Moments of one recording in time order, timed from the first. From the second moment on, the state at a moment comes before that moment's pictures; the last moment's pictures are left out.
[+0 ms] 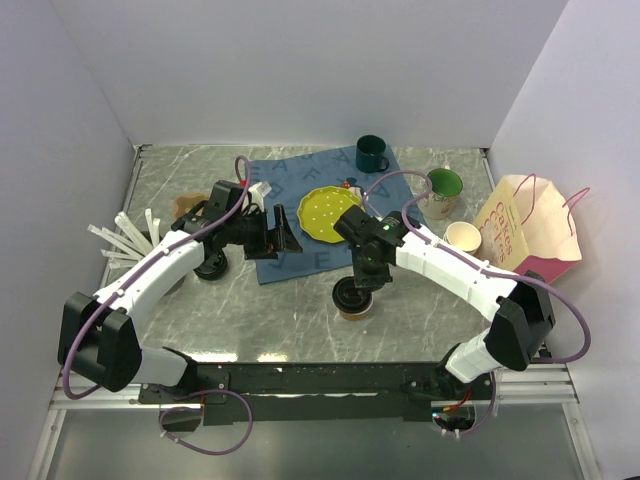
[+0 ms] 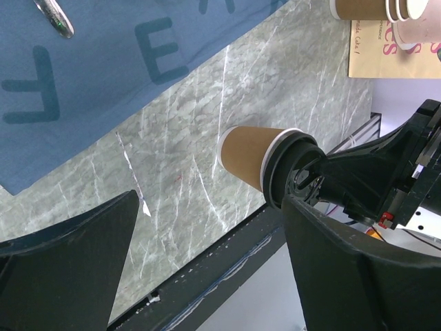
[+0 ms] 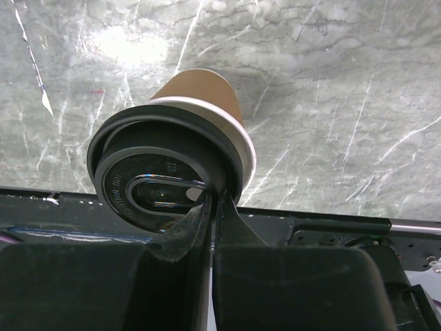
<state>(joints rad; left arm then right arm) -0.43 1.36 1.05 -0.50 0.49 -0.58 0.79 1.49 1.27 -1.14 0.13 0.71</state>
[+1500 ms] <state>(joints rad) -0.52 1.45 1.08 -0.52 0.53 -0.53 0.78 1.44 1.29 -1.20 0.15 0.71</state>
